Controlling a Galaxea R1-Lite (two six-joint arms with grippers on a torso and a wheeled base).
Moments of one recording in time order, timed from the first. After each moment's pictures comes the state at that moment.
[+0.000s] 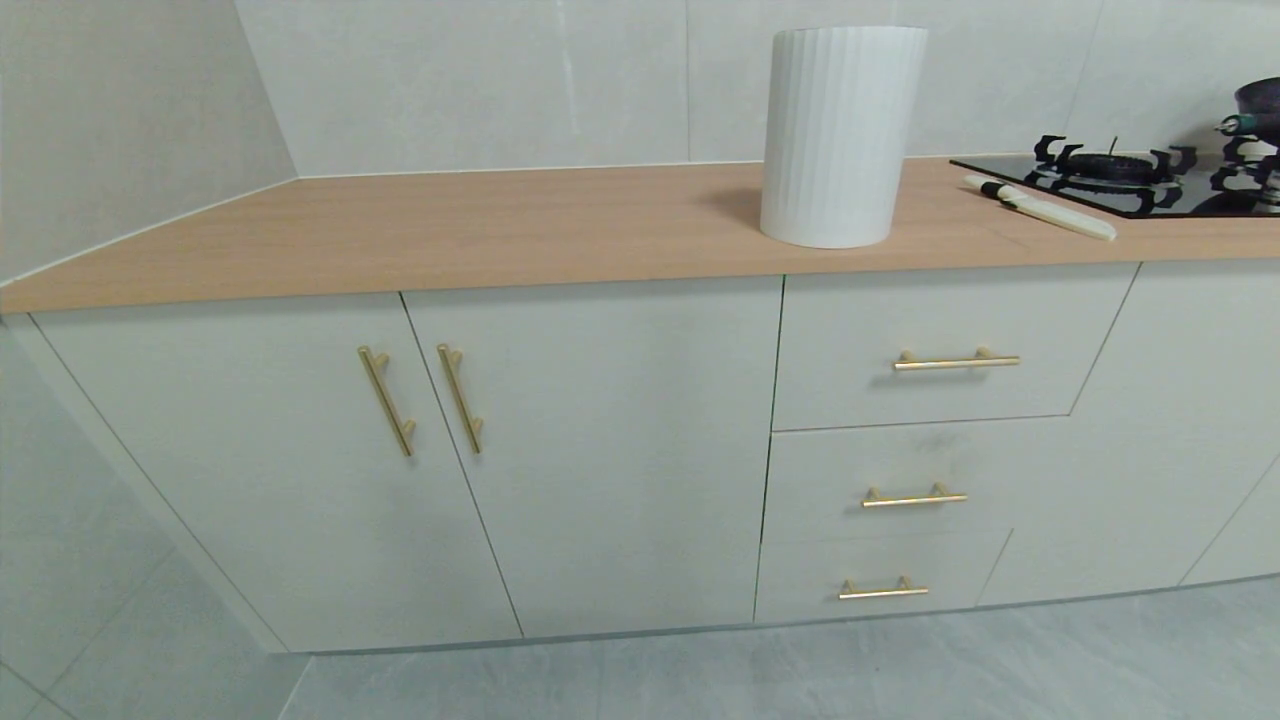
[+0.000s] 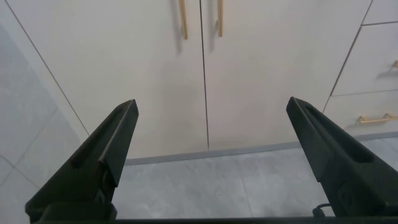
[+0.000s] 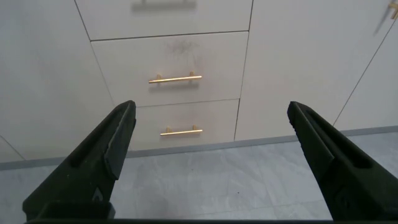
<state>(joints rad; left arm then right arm) 0.00 0.00 0.00 -0.01 -0.03 0.03 0.00 0.00 0.00 0.00 -0.05 0.00</state>
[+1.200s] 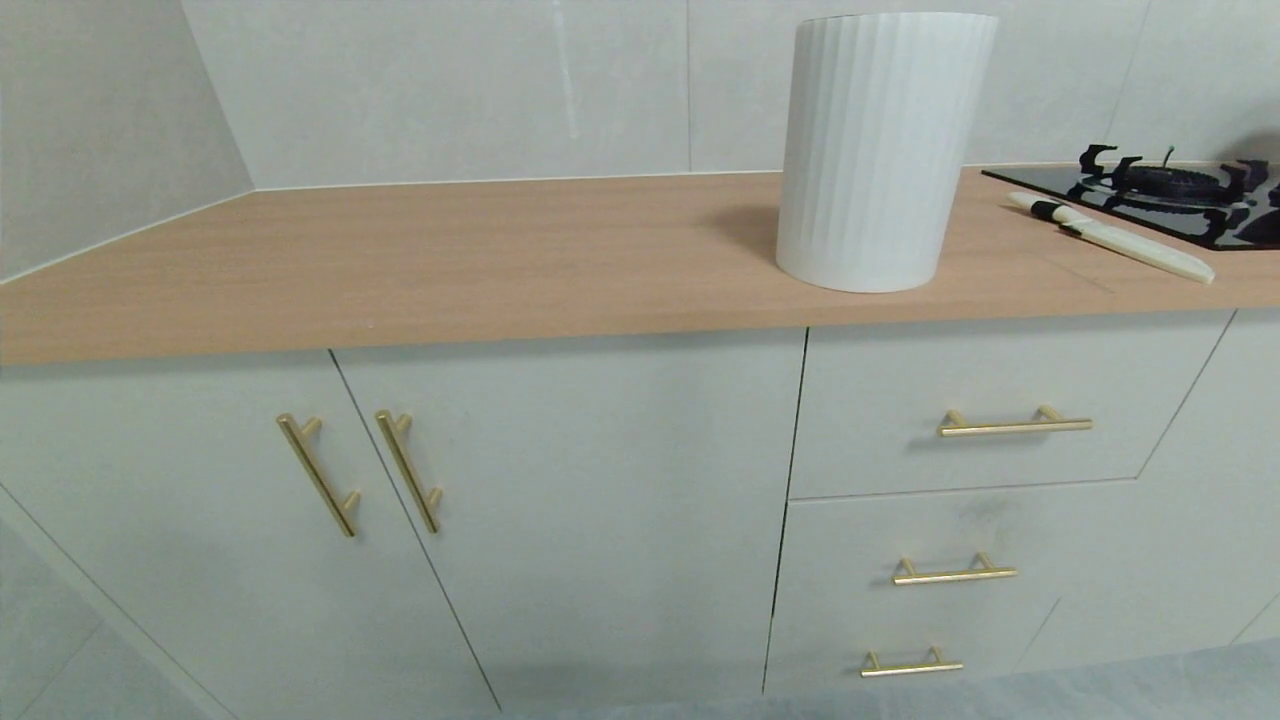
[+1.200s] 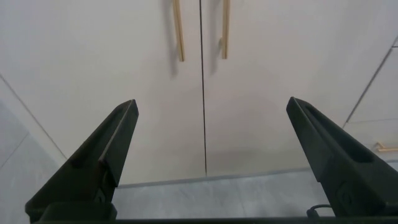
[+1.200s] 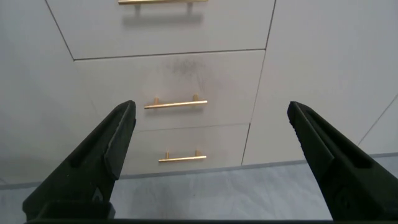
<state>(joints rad) 0.00 0.00 0.00 -0.01 -0.03 0.02 0.00 0.00 0.00 0.00 -0.03 0.00</state>
